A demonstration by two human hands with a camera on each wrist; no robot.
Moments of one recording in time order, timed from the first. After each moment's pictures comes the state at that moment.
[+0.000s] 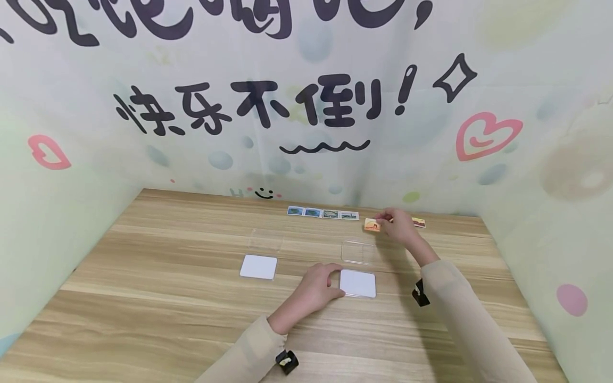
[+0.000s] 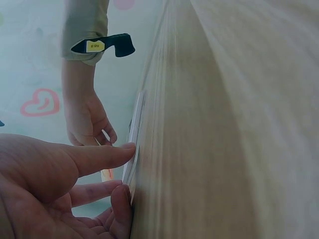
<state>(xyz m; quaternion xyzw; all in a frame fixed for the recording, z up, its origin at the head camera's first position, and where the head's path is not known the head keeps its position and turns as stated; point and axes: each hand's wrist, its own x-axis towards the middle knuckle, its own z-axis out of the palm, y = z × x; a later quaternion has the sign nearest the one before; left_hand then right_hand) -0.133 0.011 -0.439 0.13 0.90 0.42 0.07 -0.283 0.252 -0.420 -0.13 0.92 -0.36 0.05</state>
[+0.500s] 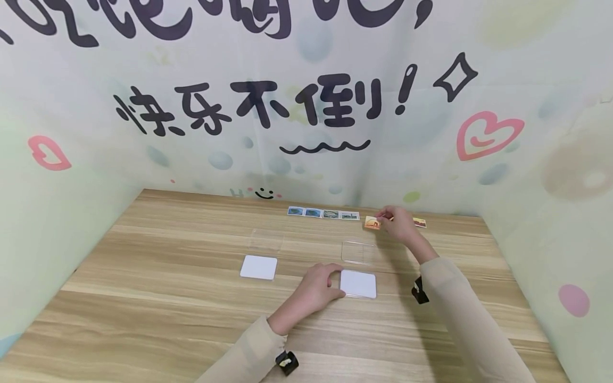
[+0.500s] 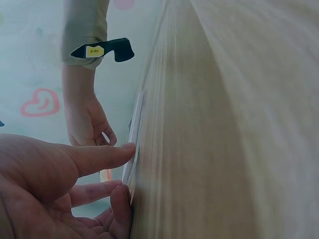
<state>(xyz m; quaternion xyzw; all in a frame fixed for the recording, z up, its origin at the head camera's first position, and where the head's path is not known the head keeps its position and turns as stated) -0.134 0.011 -0.441 0.12 0.90 0.42 0.07 -0.289 0.252 -0.420 -0.13 0.93 -0.36 0.05</state>
